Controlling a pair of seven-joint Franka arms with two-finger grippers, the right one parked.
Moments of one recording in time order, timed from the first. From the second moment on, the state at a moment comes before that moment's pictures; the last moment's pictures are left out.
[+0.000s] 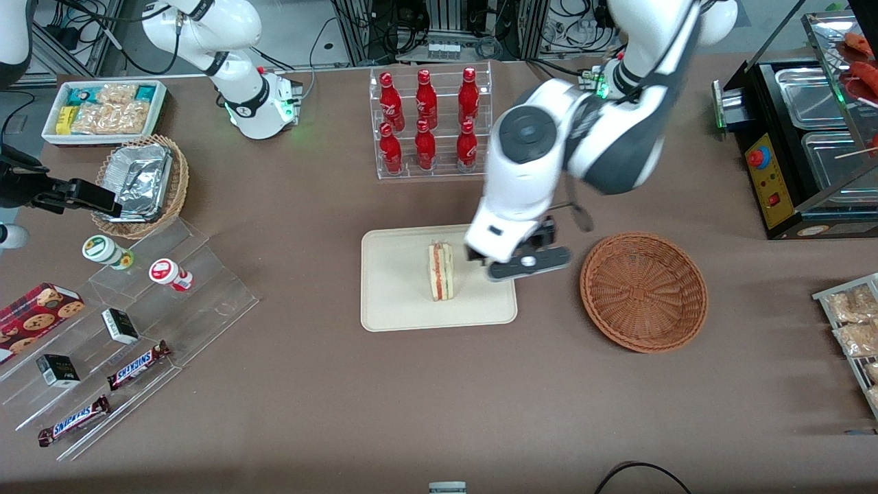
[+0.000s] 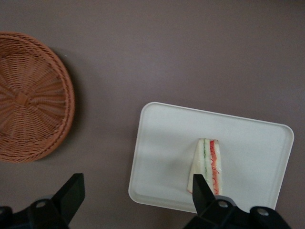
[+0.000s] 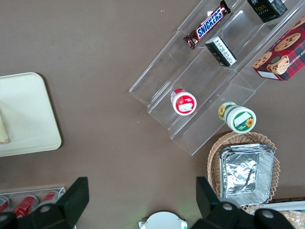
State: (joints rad) arm -0.57 0.38 -0.01 -1.37 0.05 1.76 -0.84
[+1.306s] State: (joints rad) arm -0.05 0.02 0.01 -1.57 0.02 1.53 -0.15
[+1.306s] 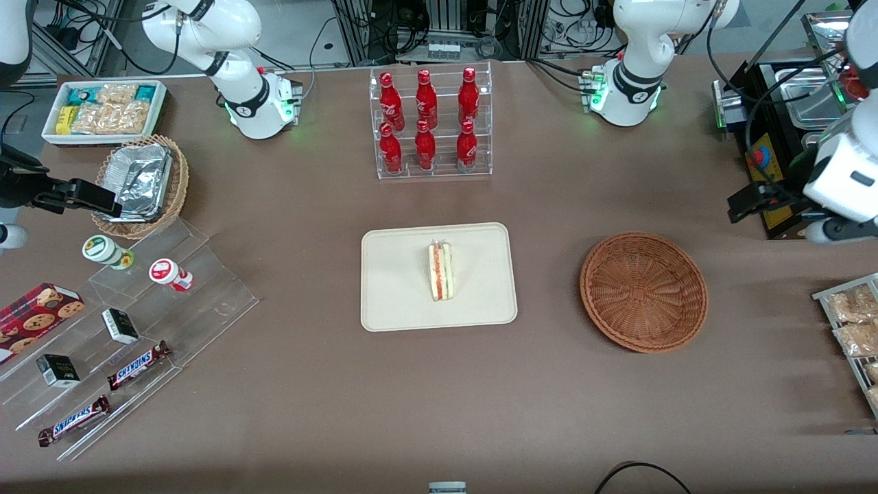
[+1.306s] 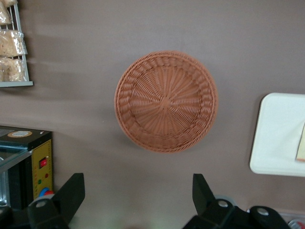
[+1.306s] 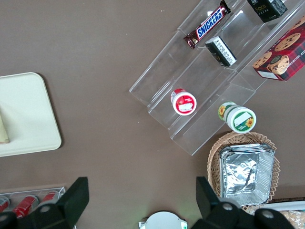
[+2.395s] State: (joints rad) arm -0.05 -0.01 -0.01 -1.54 0.00 1.57 -0.03
